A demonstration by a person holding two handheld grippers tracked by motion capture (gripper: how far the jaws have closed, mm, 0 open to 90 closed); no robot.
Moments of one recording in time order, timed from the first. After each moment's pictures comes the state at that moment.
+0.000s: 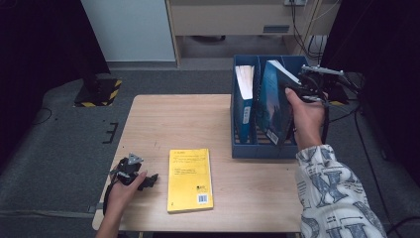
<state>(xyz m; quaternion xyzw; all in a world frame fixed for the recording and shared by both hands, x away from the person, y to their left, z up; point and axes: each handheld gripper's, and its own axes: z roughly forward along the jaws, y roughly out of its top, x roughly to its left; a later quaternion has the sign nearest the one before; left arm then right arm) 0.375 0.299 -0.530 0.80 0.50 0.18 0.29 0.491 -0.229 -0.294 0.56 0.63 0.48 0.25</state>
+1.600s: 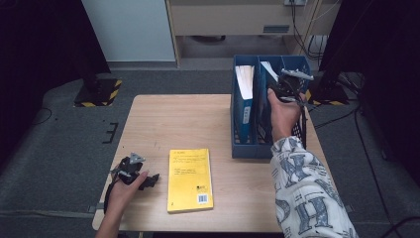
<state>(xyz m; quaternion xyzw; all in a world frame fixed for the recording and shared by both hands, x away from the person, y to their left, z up) 0.377 0.296 -0.530 0.80 0.49 0.17 0.29 0.536 -0.194 -0.344 0.57 0.61 0.46 0.30</state>
